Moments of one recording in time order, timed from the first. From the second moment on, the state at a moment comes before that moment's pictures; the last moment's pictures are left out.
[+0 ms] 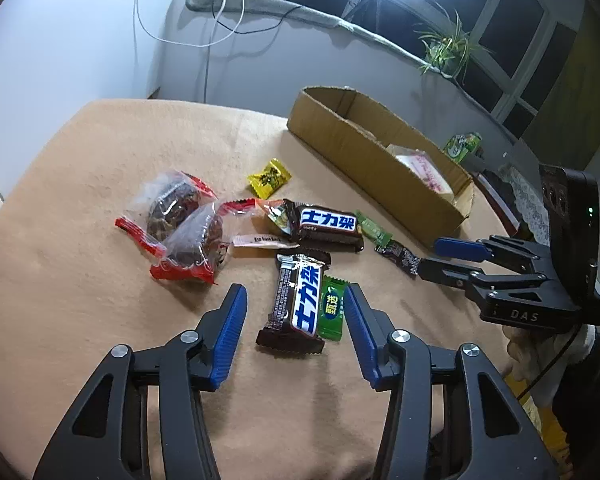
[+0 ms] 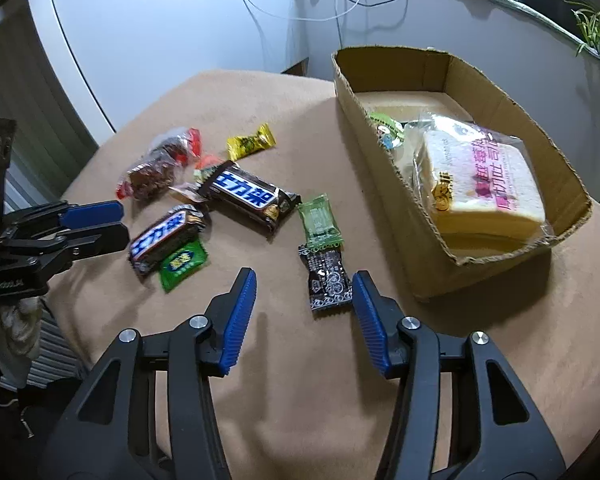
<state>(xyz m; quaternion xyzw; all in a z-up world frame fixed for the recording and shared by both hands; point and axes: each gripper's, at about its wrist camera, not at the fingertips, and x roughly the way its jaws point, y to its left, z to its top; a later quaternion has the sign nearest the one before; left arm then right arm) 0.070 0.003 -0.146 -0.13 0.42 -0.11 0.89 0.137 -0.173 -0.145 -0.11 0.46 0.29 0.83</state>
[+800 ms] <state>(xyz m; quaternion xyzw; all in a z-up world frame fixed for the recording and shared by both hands) 0.091 -0.013 -0.171 -0.09 0.44 -0.11 0.89 0.151 -0.158 -0.165 -0.14 0.48 0.26 0.82</state>
